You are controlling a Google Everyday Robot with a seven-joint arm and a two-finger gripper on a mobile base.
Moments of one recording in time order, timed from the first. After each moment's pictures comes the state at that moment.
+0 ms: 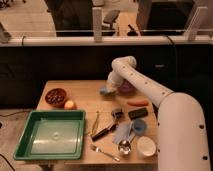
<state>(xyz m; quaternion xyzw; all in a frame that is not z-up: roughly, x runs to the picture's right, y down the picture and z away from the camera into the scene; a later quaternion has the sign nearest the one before) 0.032 -0.007 0.929 -0.23 -0.17 -0.07 0.96</state>
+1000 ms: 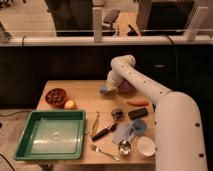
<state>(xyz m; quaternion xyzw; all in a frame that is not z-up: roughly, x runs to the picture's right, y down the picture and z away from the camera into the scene) 0.024 -0.016 0.934 -0.22 -0.17 -0.11 0.96</state>
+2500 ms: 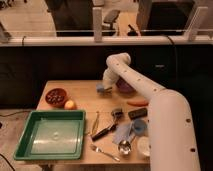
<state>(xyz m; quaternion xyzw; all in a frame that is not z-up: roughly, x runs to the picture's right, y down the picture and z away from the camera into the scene) 0.004 -0.028 0.940 -0.21 -0.18 -0.16 0.95</state>
